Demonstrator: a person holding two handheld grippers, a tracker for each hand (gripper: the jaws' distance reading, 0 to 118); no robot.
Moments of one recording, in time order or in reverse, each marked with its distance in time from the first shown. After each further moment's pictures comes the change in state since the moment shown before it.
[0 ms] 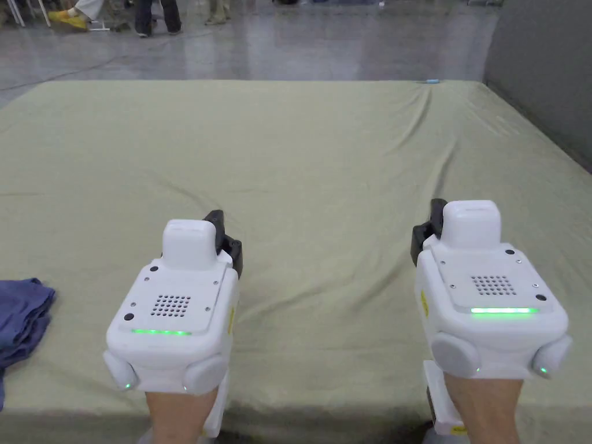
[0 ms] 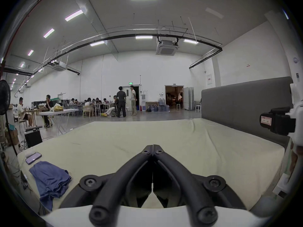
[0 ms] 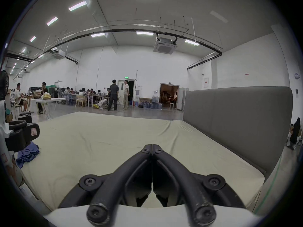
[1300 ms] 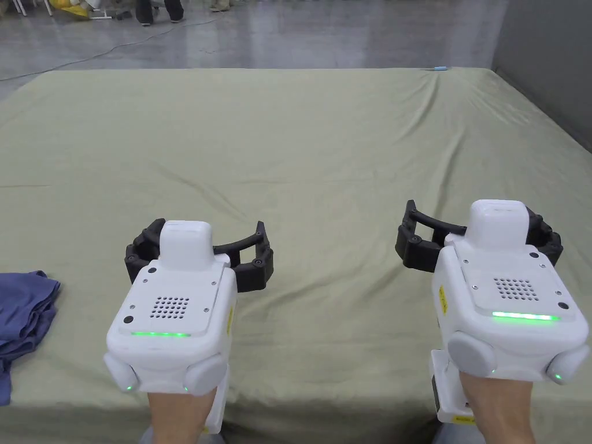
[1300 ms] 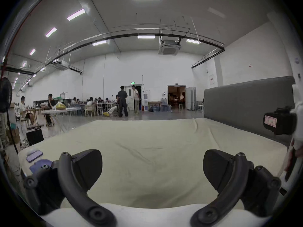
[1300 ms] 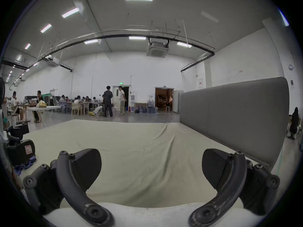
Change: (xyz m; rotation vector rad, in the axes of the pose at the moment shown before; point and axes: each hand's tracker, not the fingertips) left arm -0.007 -0.013 -0.001 0.003 0.016 -0.004; right arm 0.010 -0.015 -0.005 0.052 -0.048 -0.061
